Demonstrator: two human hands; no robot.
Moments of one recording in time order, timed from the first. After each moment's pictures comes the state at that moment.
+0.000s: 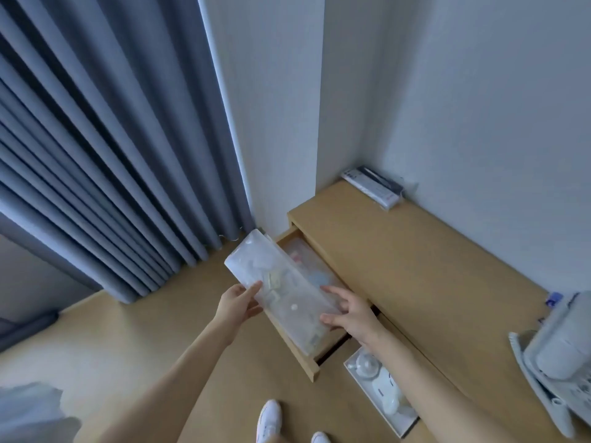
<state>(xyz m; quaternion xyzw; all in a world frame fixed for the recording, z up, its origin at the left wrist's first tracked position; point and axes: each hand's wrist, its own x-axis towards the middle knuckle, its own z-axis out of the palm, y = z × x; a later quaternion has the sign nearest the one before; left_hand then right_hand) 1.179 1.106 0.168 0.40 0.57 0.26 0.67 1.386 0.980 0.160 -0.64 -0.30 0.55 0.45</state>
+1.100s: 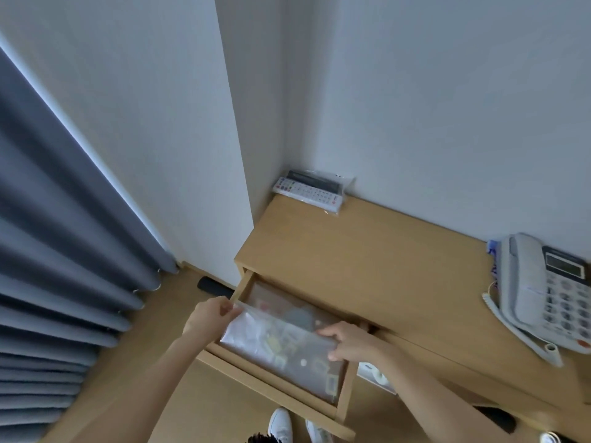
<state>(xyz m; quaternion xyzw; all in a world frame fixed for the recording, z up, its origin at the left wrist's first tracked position) 1.247 1.300 0.106 0.86 0.39 -0.11 0.32 1.404 1.035 0.133 -0.79 -0.30 0.51 0.16</state>
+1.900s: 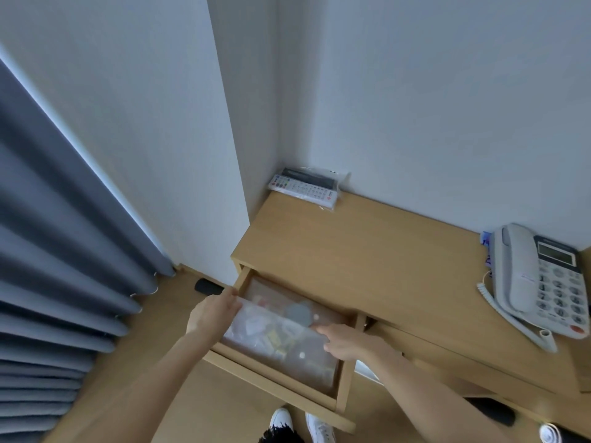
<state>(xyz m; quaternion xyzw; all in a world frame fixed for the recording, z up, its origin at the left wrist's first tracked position) 1.251 1.287 0.112 0.92 0.32 -0.09 0.20 1.389 1.045 0.114 -0.82 -0.34 0.45 0.05</state>
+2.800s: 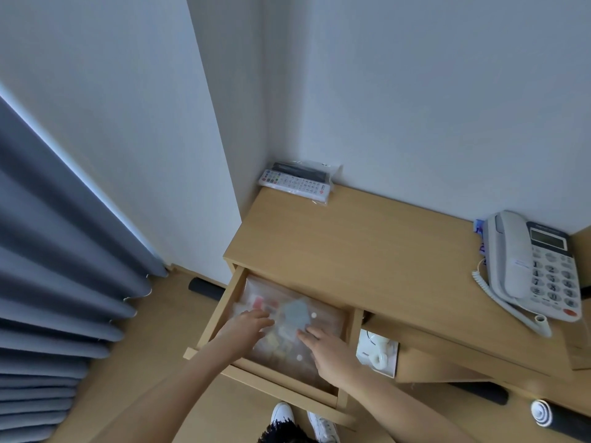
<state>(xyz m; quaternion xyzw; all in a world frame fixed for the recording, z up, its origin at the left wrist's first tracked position) 1.269 1.250 0.076 0.98 0.02 -0.17 0.14 1.347 1.039 0.082 -0.84 -0.46 0.28 0.06</state>
